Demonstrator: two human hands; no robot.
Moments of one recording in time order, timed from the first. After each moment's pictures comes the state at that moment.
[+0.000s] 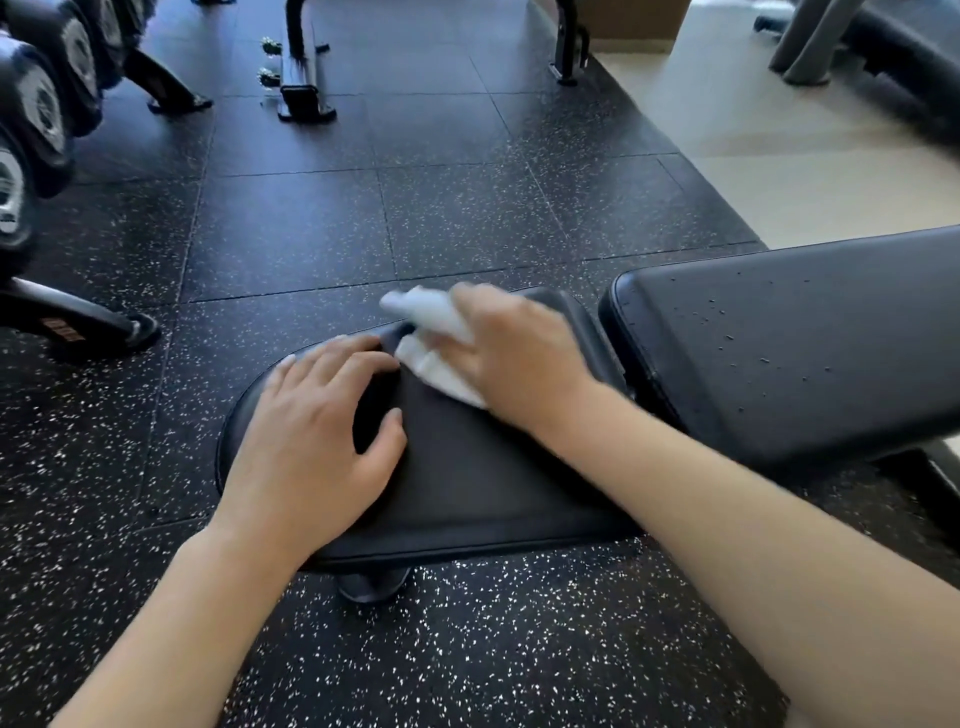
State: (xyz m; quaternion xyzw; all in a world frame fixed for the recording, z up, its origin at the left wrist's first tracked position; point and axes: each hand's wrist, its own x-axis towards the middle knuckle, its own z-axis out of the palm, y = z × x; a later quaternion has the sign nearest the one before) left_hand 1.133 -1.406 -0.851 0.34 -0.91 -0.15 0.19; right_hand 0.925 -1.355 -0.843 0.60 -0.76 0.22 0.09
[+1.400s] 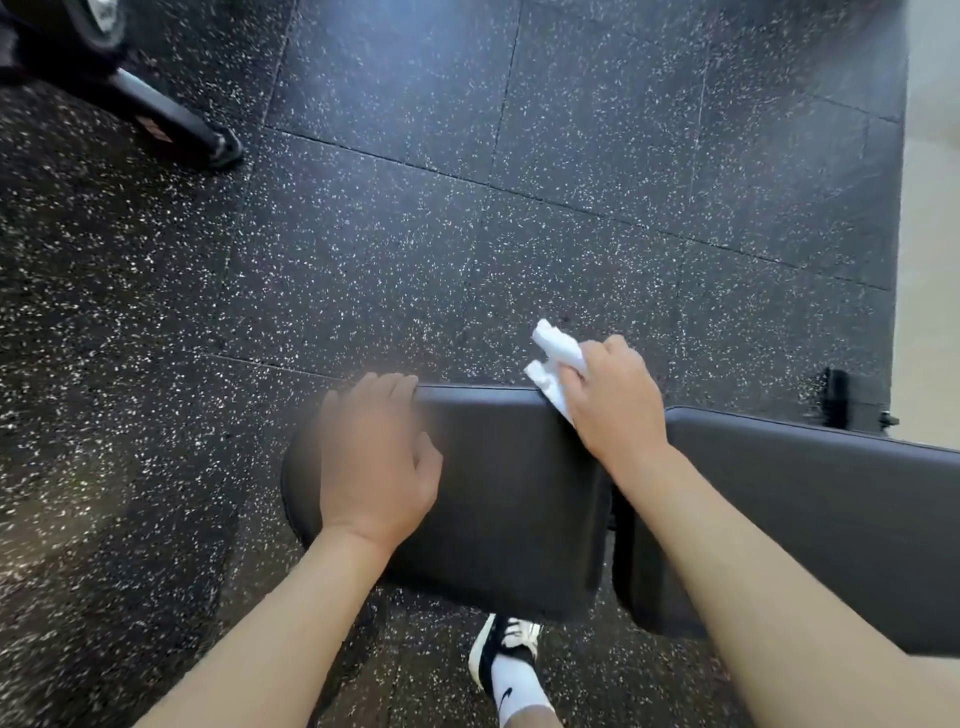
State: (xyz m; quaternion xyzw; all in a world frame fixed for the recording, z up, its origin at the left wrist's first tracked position) left_hand 1.083 -1.413 -0.826 0.59 -0.79 -0.15 0.03; right_hand 0.815 -1.423 -0.811 0.55 -0.81 -0.03 -0.17
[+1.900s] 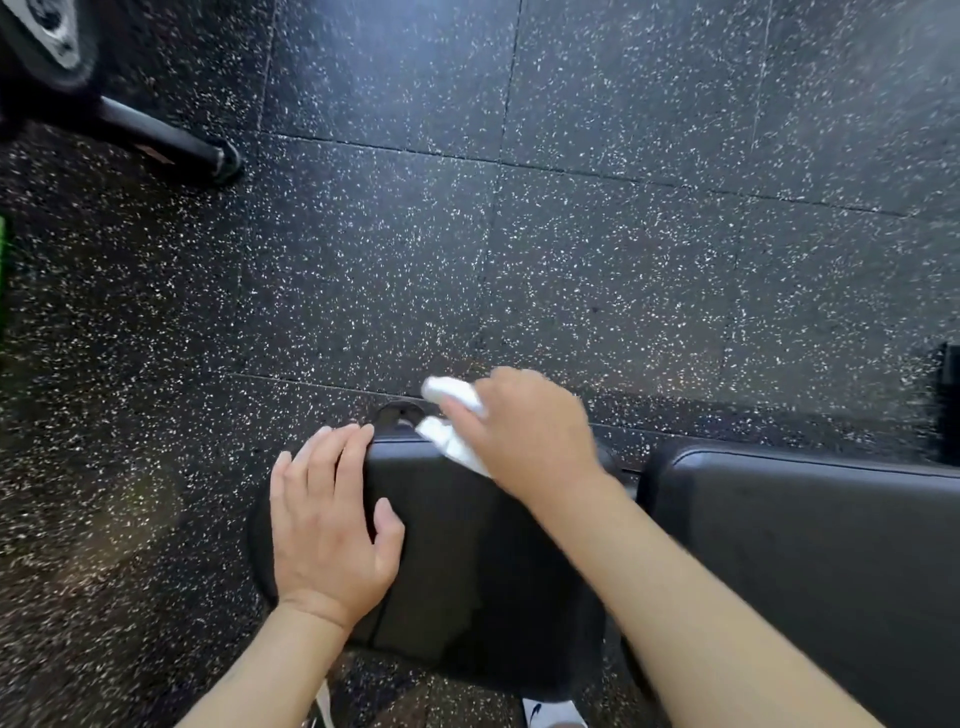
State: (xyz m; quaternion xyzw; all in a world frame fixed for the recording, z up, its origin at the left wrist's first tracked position) left_hand 1.077 -1.418 -0.832 0.60 -0.79 -0.12 0.00; right_hand 0.852 -1.464 -0.829 0.64 -0.73 0.03 -0.25
